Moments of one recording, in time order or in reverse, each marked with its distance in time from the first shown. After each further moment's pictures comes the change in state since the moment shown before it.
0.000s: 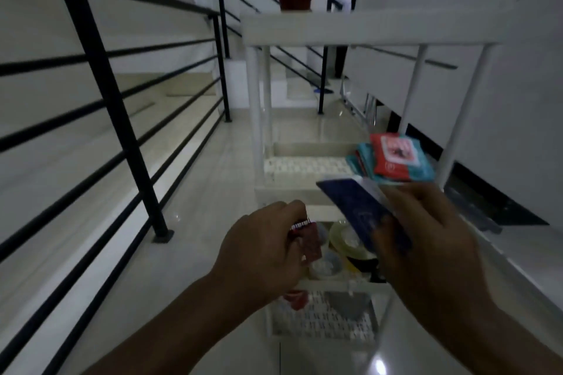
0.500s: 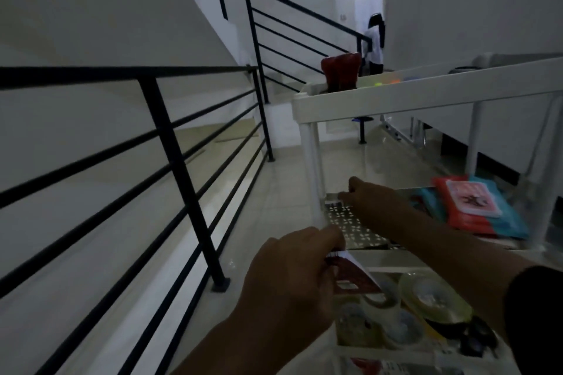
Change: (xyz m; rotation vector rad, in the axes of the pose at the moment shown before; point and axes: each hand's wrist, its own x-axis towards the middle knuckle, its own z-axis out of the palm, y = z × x) left_hand 0.024 -0.006 -0.077 0.077 0.074 0.104; right_hand 0.159 0.033 0.176 -0.308 -0.560 -0.285
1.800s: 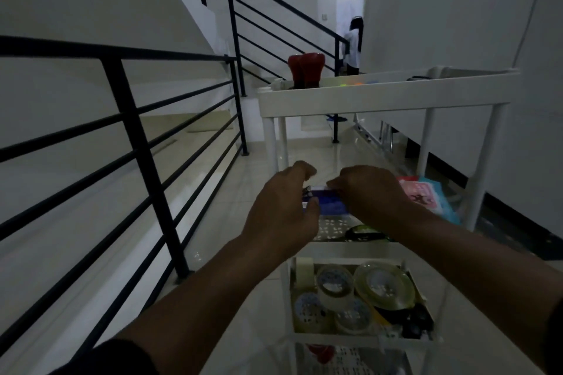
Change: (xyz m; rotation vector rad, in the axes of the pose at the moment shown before) left_hand 0.074 -0.014 0.047 -0.163 0.149 -0.077; right_hand -0.048 0.020 -0.065 -0.027 0.155 -0.032
